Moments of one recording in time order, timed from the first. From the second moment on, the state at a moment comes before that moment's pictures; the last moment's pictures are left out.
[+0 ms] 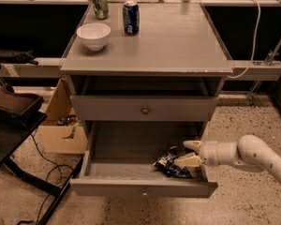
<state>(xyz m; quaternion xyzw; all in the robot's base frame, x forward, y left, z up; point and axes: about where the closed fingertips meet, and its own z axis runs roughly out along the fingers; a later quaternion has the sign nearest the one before) 0.572 -0.180 0.491 -0.40 0.77 0.32 0.38</state>
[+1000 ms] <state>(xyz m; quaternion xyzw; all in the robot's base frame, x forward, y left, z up) 0.527 -0.161 0.560 -0.46 0.77 0.25 0.36</state>
